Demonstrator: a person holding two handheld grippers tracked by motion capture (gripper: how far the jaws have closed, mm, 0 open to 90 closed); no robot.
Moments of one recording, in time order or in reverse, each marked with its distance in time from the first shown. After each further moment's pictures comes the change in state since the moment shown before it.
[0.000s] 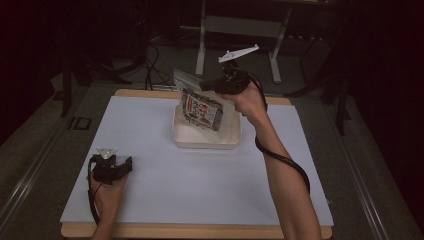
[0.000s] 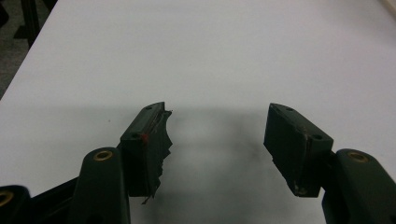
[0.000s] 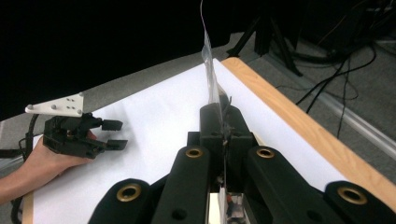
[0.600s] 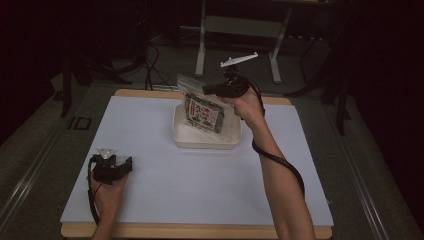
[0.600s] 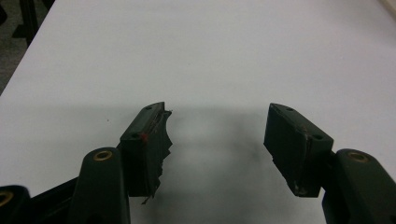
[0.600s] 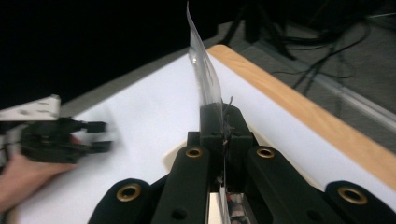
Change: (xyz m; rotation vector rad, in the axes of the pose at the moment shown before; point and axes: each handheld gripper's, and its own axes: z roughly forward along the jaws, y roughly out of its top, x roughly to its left) left arm -0.001 0.000 0.000 0.005 -0.001 0.007; right arm -0.021 -0.021 0.015 0.011 -0.047 0.090
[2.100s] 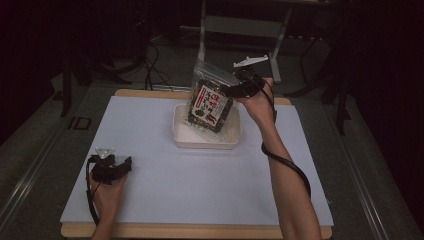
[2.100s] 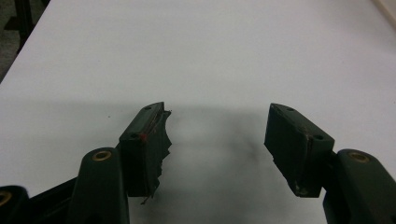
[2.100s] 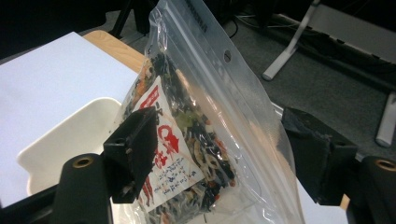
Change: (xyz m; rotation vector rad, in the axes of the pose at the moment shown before) left arm 0.004 0.000 0.000 -0.001 -0.017 -0.038; right arm -0.024 -0.014 -0.021 0.023 -0.454 -0.031
